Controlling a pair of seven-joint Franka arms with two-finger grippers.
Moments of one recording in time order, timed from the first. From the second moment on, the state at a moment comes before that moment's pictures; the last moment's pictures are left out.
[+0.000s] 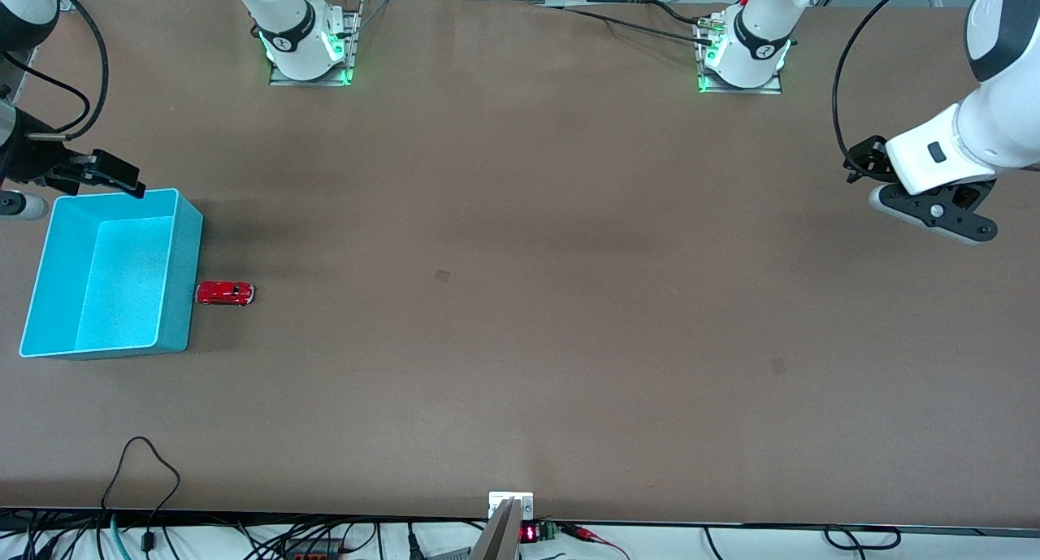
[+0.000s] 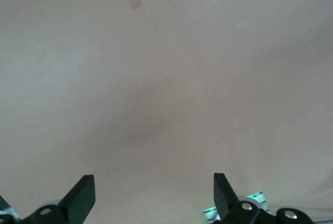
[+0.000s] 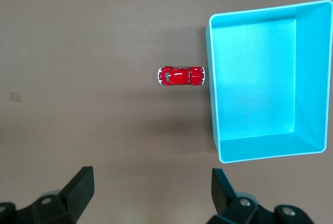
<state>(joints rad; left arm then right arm) 0.30 0.07 -0.40 -1.64 0.12 1.51 0.28 0.05 0.04 -0.12 -1.70 -0.01 1.67 -0.03</state>
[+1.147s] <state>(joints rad) 0.00 -0.05 0.04 -1.76 -0.01 1.70 -0.04 0.01 0.47 -0.12 -1.64 0.00 1.98 -0.66</state>
